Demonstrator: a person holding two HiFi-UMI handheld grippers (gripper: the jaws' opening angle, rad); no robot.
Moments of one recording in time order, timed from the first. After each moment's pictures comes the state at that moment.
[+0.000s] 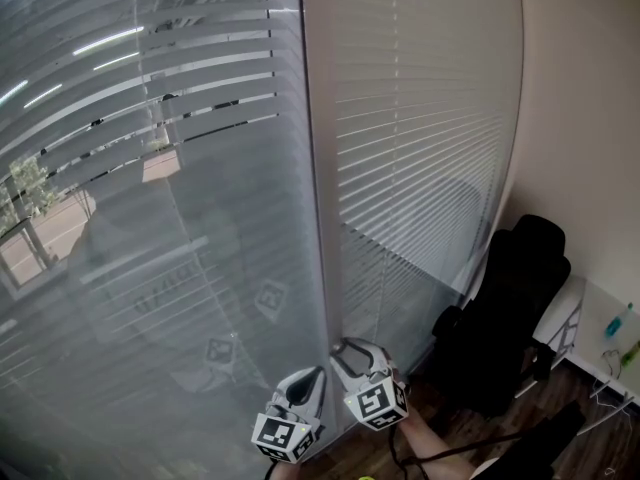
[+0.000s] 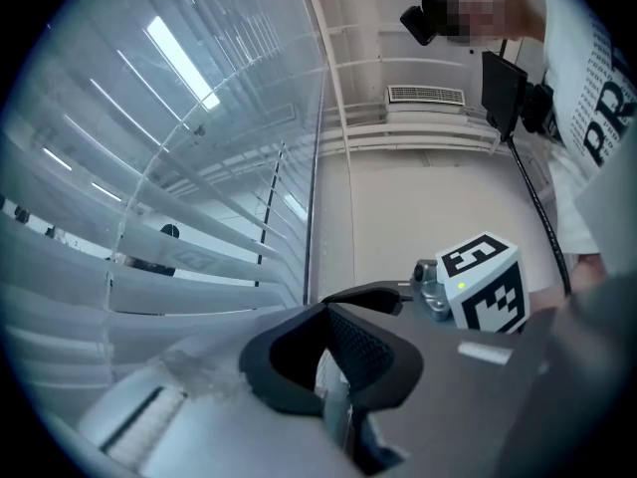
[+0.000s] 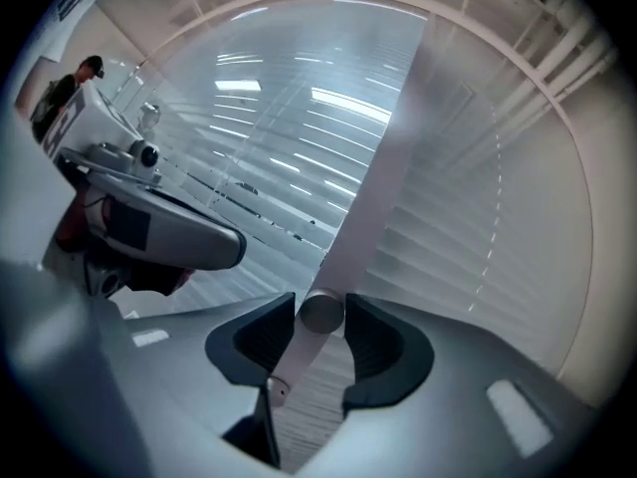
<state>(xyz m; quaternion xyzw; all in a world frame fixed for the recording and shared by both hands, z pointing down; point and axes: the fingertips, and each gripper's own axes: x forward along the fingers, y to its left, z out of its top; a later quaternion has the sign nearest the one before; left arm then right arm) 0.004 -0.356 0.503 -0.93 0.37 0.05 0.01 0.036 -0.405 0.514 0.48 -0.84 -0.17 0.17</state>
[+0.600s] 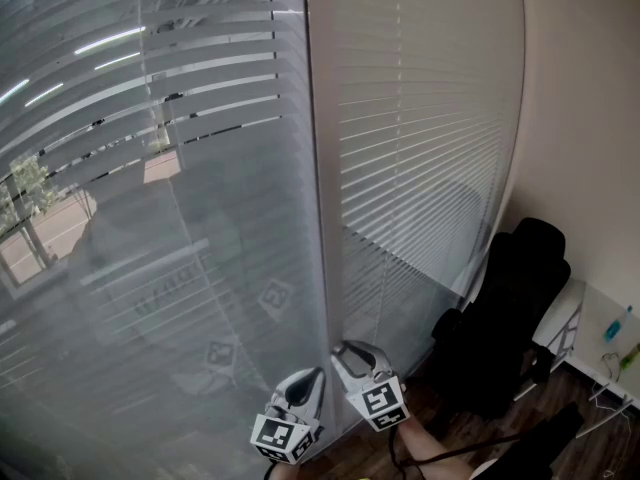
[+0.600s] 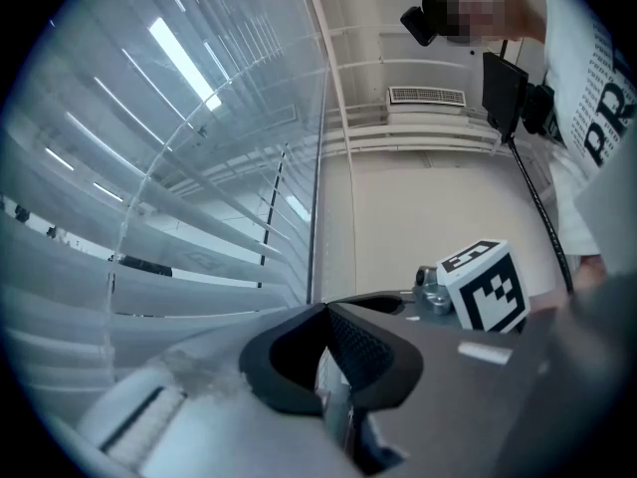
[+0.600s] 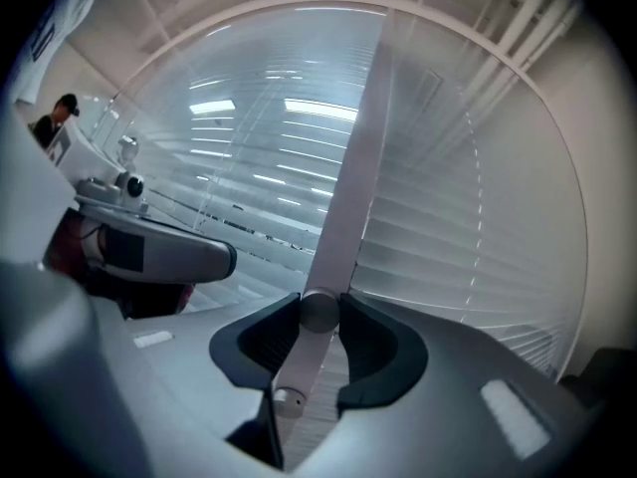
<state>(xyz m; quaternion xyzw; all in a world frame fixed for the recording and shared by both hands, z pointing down) 0.003 -0.358 0.502 -0.93 0.37 0.06 0.01 0.041 -0.408 0.515 0.49 -0.86 -0.10 0.10</state>
